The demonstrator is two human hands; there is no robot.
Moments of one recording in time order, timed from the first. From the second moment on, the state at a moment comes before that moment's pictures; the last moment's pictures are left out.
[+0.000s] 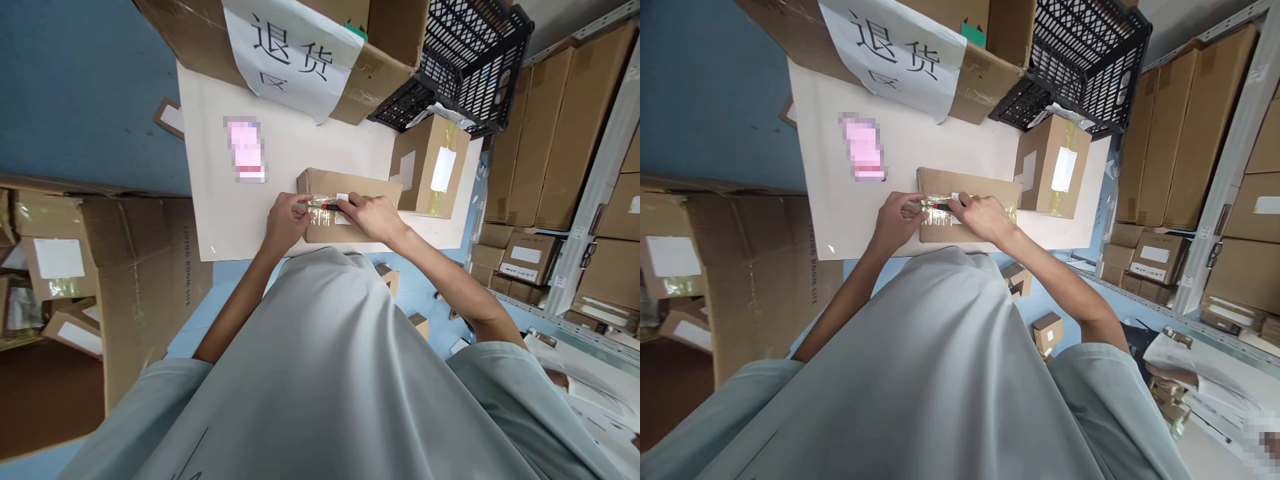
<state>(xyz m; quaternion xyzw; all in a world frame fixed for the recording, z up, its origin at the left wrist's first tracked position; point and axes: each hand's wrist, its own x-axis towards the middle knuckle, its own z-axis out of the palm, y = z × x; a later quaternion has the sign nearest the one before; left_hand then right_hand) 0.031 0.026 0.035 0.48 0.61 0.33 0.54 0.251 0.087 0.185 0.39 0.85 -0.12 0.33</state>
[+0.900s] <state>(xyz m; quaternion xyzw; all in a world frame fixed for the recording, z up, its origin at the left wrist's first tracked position) 0.053 0.024 0.051 0.45 0.73 0.28 0.42 0.386 0.100 0.210 0.40 0.81 -0.16 0.39</state>
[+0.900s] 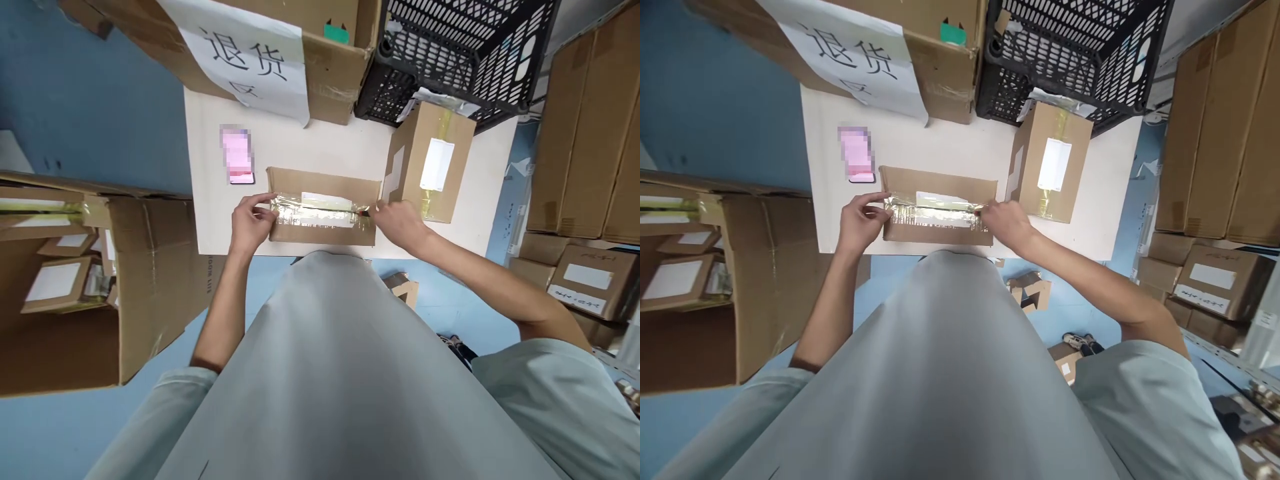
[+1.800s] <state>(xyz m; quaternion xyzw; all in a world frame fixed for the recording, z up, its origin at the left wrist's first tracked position) 0.104 0.020 0.061 0.50 0.78 0.25 0.29 0.491 0.076 0.181 0.45 0.82 -0.20 0.30</state>
